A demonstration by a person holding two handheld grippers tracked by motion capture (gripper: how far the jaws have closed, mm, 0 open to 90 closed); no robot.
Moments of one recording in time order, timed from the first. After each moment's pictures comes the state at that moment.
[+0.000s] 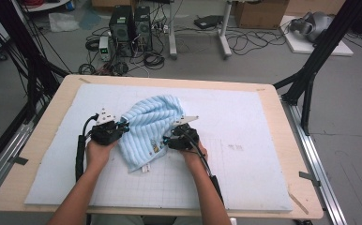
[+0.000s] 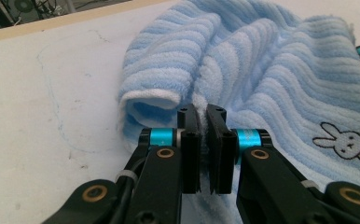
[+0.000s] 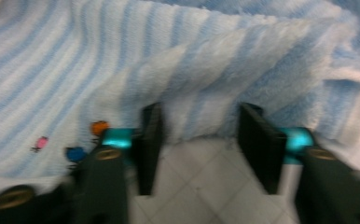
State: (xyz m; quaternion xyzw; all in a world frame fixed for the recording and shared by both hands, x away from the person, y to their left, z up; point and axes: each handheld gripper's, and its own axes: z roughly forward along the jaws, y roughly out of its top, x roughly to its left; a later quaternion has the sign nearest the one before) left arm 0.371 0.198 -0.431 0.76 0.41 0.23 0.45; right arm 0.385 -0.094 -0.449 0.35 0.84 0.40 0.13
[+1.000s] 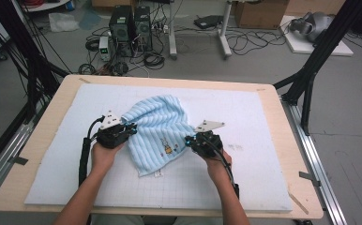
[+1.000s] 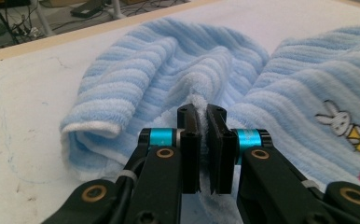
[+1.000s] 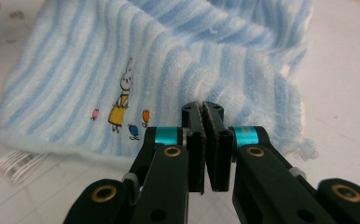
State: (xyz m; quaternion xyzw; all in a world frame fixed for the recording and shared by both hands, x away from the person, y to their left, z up) left arm 0.358 0.177 -0.426 0.76 0.38 0.23 0.48; right arm 0.340 -0.152 -0.411 0.35 0.83 0.40 0.16
